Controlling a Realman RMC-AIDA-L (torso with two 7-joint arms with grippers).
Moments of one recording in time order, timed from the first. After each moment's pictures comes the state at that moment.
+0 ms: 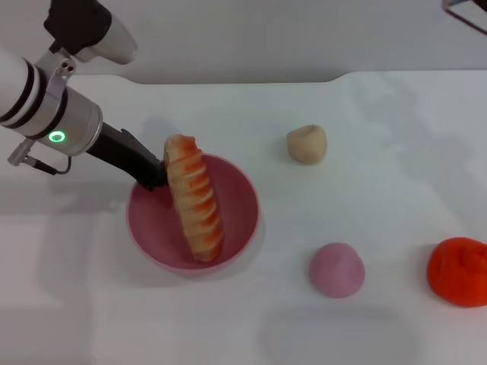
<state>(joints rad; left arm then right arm) -0.78 -2.03 1.12 0.93 2.49 1.39 -2.16 0.19 2.08 -1.70 -1.61 0.77 0.16 -0.62</state>
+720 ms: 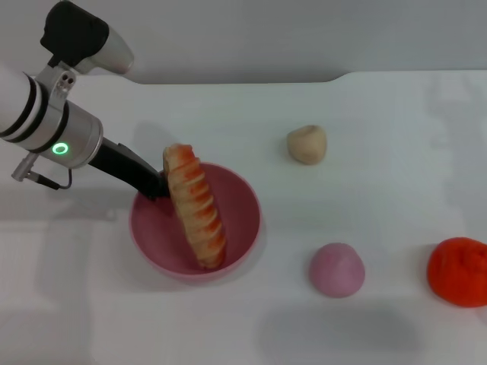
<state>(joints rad) -0.76 -2.04 1.13 0.90 2.49 1.37 -2.24 0.17 2.08 -1.88 -1.22 0.75 -0.75 -0.46</state>
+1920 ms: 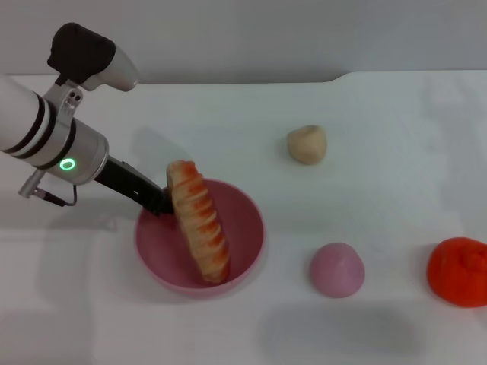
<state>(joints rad) -0.76 -2.05 1.14 0.85 2.49 1.35 -2.27 0.17 2.07 -1.90 -1.20 0.72 -0.76 -0.46</state>
